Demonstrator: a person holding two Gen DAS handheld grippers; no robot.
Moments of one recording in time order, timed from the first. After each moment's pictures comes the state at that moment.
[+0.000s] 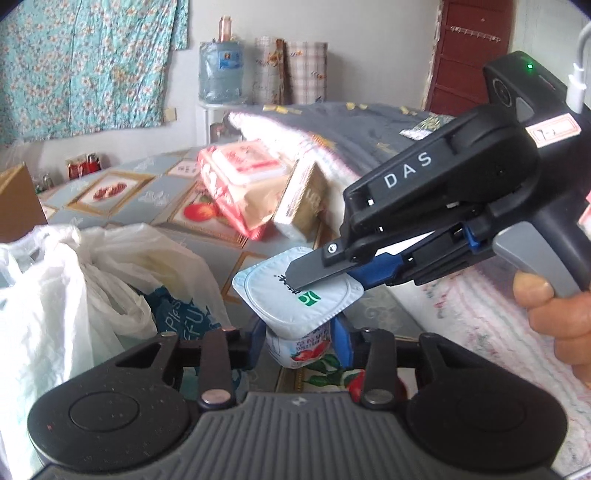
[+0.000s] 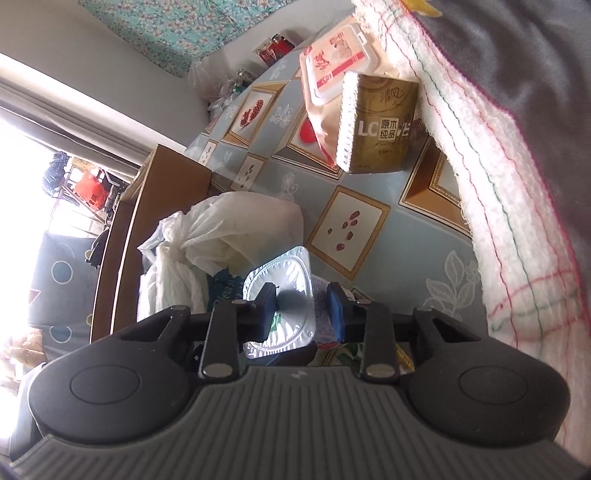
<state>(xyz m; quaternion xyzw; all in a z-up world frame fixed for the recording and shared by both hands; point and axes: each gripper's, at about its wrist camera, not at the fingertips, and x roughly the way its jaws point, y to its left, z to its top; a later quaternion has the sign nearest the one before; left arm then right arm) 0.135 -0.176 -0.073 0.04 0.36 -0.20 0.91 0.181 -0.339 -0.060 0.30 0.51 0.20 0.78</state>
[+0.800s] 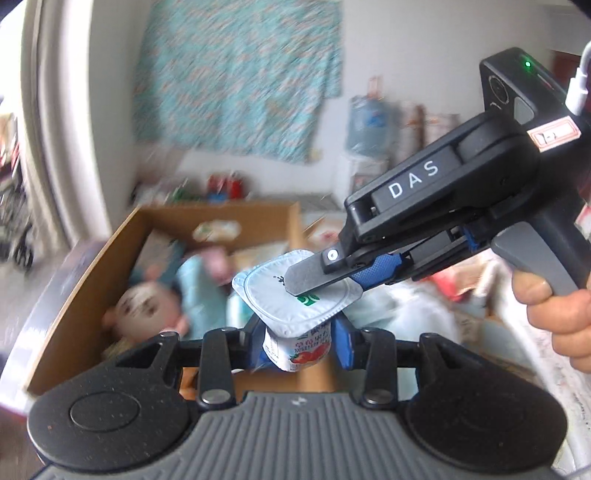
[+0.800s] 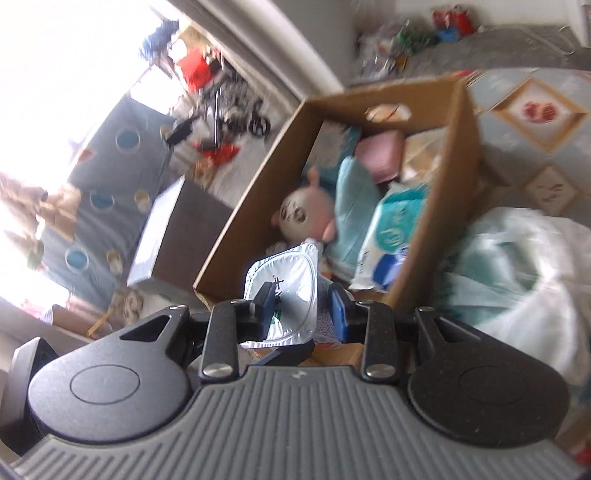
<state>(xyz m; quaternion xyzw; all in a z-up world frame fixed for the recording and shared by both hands) 0.084 0.062 0.035 -0.02 0.33 -0.01 0.94 0.195 -0.012 0.067 0.13 0.53 0.40 0.74</state>
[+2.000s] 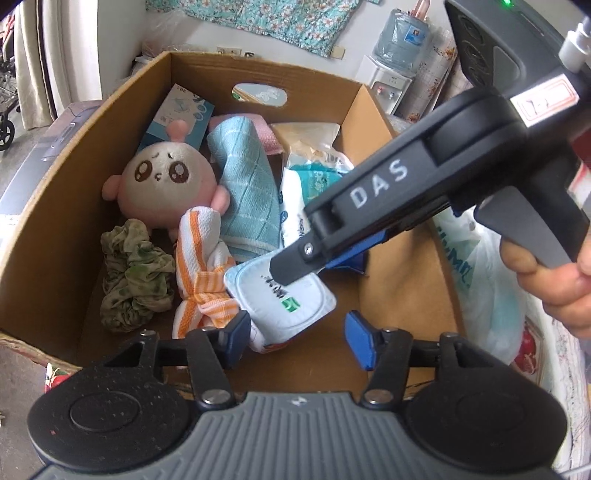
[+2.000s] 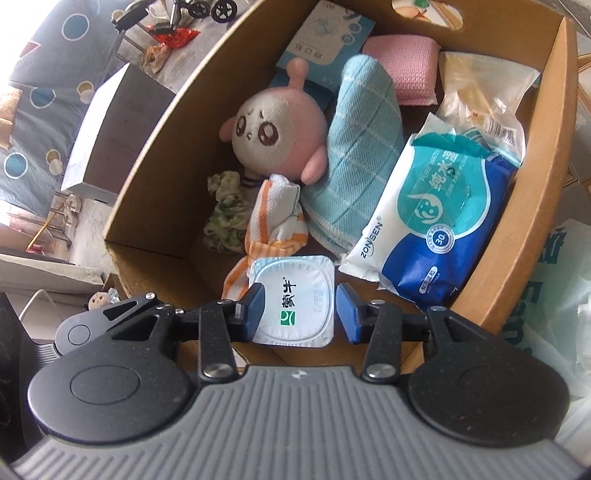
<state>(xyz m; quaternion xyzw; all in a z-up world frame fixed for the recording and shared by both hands) 0.112 0.154 -0.029 -0.11 0.48 -0.04 0.87 0.228 0.101 0.000 -0.02 0.63 0.37 0.68</state>
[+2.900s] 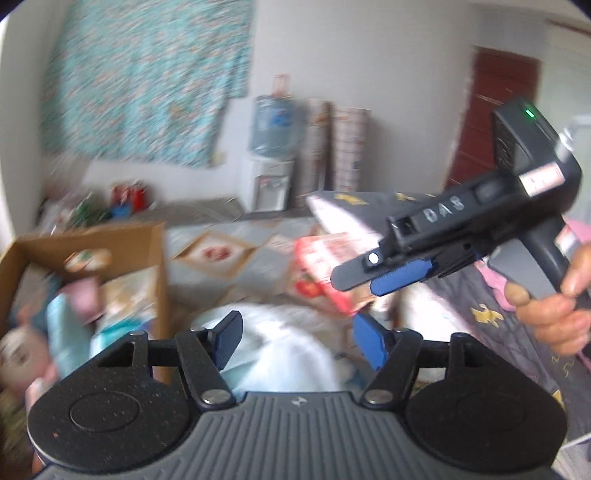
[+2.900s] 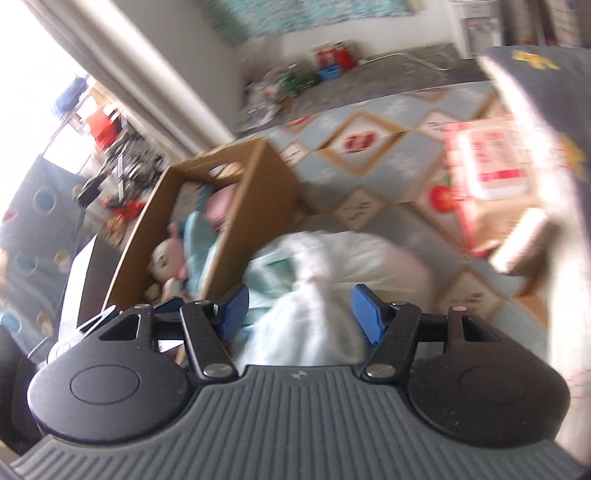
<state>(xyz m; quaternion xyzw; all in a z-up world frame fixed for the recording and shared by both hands) 0.129 -0.038 0.038 0.00 0.29 -0.18 0.94 0.196 -0.221 0.074 0.16 0.49 0.22 0.83</state>
